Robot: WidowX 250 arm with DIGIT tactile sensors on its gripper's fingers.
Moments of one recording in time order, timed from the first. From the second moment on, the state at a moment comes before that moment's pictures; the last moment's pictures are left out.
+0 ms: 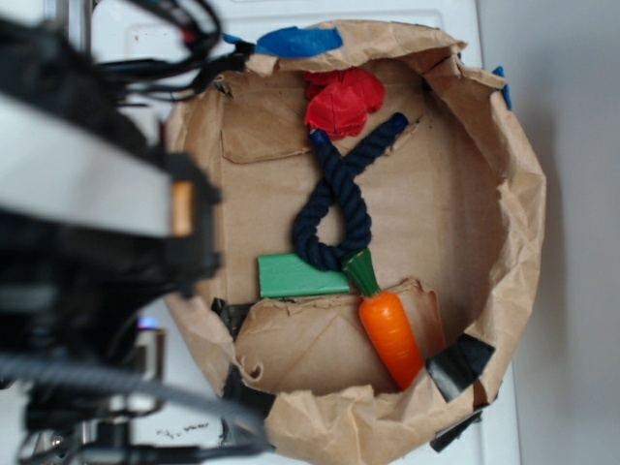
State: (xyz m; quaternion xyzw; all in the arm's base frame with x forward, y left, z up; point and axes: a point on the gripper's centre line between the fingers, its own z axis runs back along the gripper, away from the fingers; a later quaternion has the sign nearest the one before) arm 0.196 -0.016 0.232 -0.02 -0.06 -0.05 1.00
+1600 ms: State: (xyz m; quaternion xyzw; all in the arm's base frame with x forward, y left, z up) arm 0.294 0.005 0.138 -0.07 -0.05 -0.43 0.90
